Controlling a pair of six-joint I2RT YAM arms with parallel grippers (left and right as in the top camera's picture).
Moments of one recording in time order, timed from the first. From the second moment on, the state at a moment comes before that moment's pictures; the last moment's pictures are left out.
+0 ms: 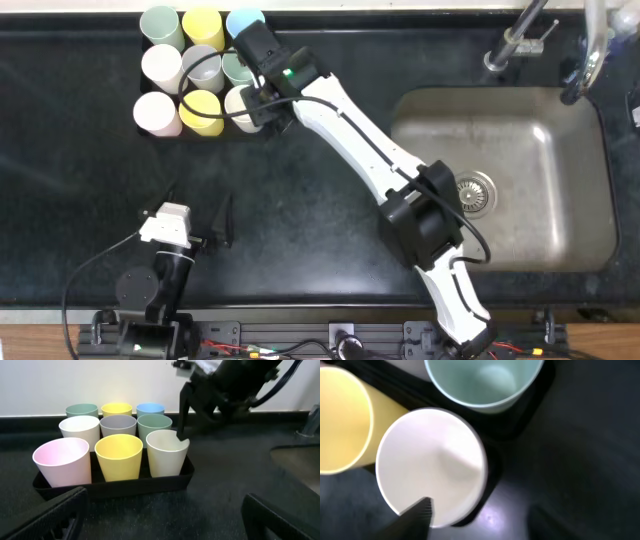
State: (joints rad) left arm -0.07 0.02 0.01 -0.07 0.16 -0.05; right arm 0.69 2.27 2.16 -0.99 -0.04 0.22
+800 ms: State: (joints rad) left arm -0.07 0.02 0.01 -0.07 0.16 -0.05; right arm 0.13 1.12 1.47 -0.86 -0.15 -0.06
